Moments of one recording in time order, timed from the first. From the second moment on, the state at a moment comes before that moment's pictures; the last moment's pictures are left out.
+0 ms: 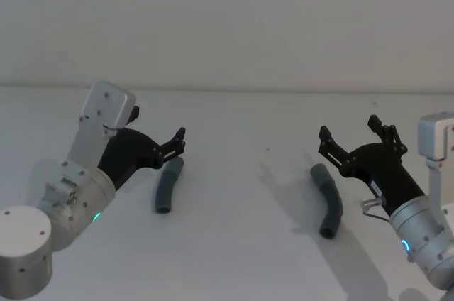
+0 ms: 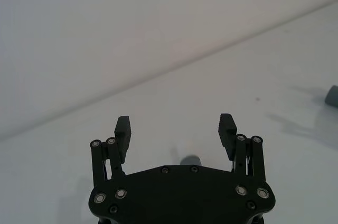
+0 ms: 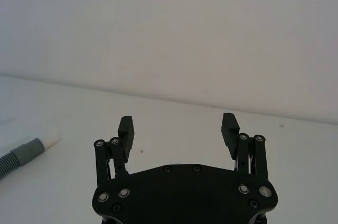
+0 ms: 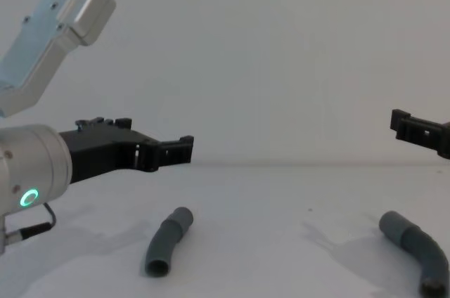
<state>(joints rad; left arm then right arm) -0.20 0.39 0.43 -1.71 -0.28 0.21 -0.05 -0.01 0.34 -0.23 -1.77 0.29 0.03 0.07</state>
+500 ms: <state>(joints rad) -0.19 0.40 0.41 -1.80 -0.31 0.48 -0.03 -0.01 0.34 -0.23 -1.77 0.29 0.03 0.07</state>
